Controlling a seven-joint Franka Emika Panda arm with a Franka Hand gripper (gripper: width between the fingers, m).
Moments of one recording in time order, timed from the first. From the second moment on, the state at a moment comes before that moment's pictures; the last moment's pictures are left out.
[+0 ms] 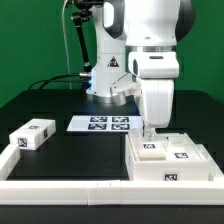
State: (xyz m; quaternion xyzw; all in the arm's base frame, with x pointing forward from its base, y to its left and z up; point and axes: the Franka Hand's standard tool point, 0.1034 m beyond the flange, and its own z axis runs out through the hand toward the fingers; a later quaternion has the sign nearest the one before) arm 0.551 0.052 0.059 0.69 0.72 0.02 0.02
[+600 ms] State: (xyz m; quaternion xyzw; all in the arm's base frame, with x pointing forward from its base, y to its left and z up) arm 0.579 0.051 0.059 0.69 0.73 0.03 0.03
